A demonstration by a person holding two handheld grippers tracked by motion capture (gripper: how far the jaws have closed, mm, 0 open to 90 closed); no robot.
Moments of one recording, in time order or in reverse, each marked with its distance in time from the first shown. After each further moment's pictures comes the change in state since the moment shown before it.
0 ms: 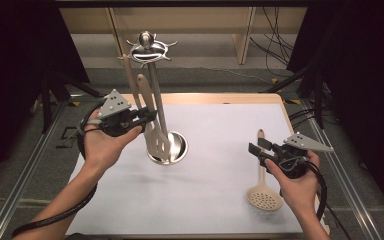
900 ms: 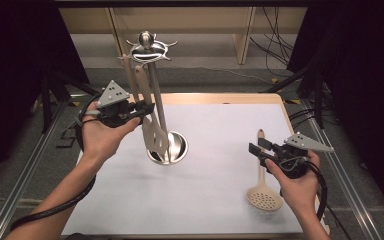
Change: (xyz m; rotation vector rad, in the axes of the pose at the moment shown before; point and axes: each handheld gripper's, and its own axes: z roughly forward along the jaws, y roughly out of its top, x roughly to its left) left arm 0.010 0.012 0.004 0.025 0.027 -0.012; right arm -0.003 0.000 0.001 -0.009 0.007 -0.018
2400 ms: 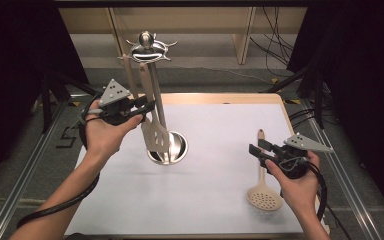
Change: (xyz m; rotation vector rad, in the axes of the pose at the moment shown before) left arm 0.005 -0.006 0.004 -0.059 0.024 -0.007; right arm -0.002 -0.003 0.001 0.012 -0.004 -0.002
